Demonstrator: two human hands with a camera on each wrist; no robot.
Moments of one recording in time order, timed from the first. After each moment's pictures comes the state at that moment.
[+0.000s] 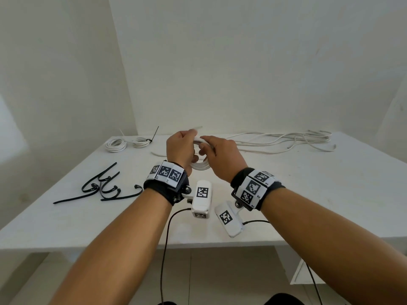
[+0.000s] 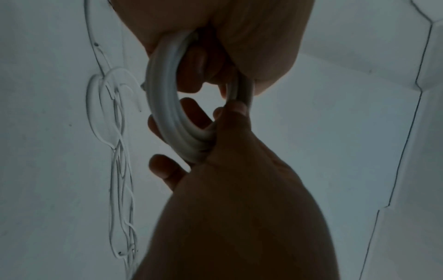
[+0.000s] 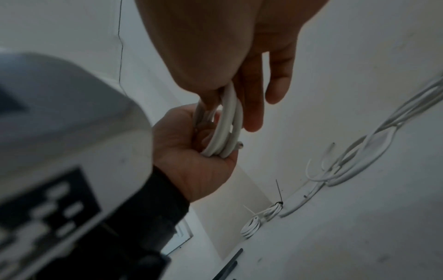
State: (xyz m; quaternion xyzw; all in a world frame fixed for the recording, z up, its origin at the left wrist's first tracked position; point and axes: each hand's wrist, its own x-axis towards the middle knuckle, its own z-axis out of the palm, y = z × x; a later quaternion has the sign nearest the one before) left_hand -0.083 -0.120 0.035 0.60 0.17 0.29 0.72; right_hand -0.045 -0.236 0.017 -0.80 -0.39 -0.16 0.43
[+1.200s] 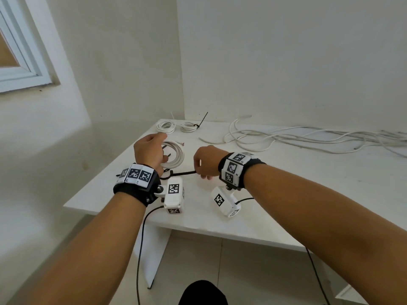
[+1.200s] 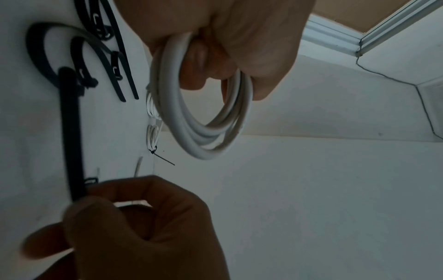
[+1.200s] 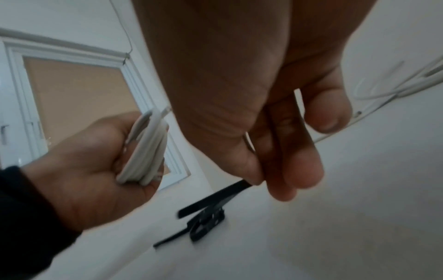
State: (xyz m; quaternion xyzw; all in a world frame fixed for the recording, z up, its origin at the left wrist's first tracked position) left_hand -0.173 0.051 -0.001 0.53 0.32 0.42 0.67; right_hand -0.076 -0.081 0.002 -0.87 -0.48 0.10 0.11
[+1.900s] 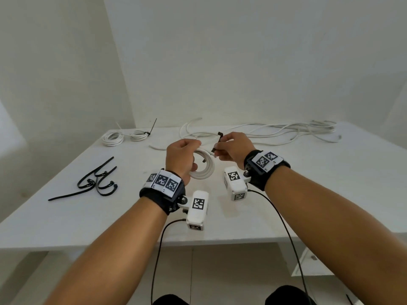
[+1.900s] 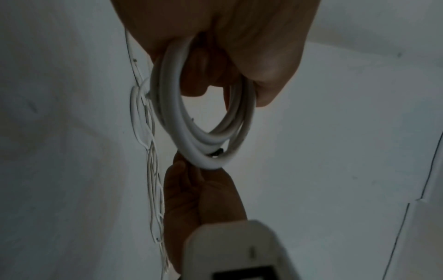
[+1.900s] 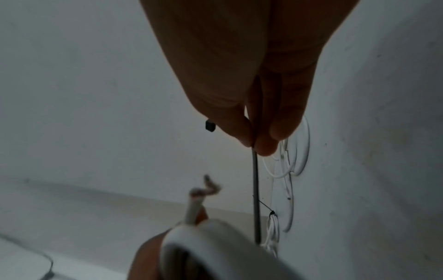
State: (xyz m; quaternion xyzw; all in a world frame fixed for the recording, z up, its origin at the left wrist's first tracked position) left_hand -0.074 -0.119 -0.005 0.61 0.19 0.26 0.72; right_hand 0.017 -0.251 0.002 -0.71 -0.15 0.13 0.67
